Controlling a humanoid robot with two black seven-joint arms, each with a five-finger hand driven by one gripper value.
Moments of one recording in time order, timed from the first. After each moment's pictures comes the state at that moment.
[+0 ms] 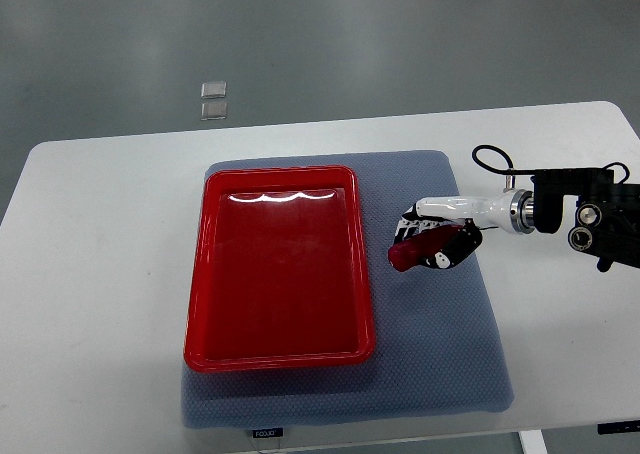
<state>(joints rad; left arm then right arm) -0.06 0.00 -0.05 -0.20 0.12 0.01 0.02 1.02 -0.65 0.03 1.27 -1.13 0.20 0.14</state>
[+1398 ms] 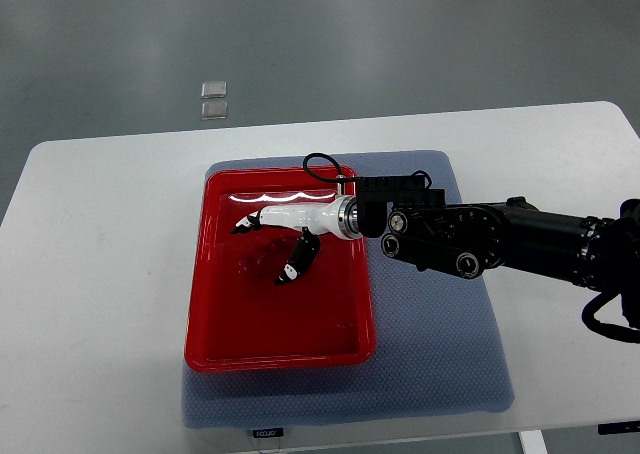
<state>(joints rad) -0.06 0.00 -0.05 -0.20 0.12 0.01 0.02 1.12 0.00 -0.02 0.83 -1.07 0.15 0.14</state>
